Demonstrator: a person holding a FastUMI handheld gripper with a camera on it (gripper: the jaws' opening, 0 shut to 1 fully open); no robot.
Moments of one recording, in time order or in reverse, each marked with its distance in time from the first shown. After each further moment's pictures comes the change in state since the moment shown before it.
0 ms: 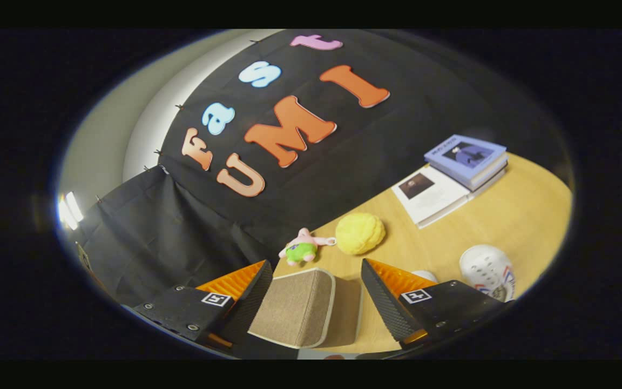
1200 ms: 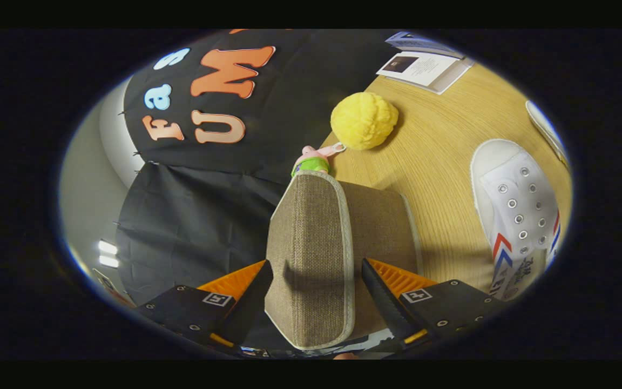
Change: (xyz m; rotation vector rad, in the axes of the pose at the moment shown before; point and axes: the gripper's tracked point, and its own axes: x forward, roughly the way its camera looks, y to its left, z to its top) arm 0.075 0.003 -0.161 0.292 0.424 0.125
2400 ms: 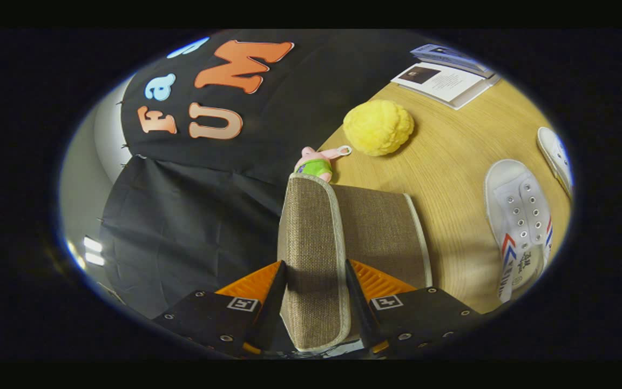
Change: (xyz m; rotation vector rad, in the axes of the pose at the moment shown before) arm 0.002 0.048 0.007 -0.031 -0.007 -0.083
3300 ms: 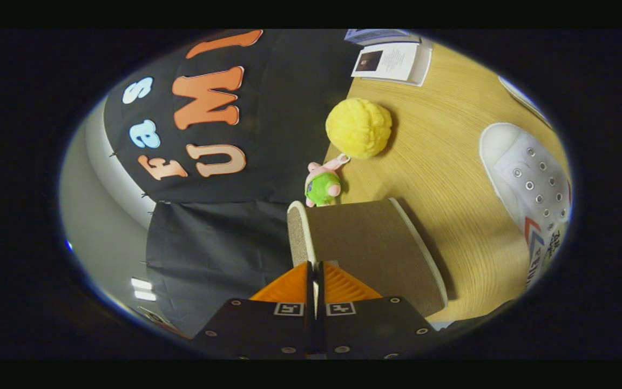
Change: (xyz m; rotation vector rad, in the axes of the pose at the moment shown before) arm -0.005 0.002 0.025 0.246 -0.088 0.215
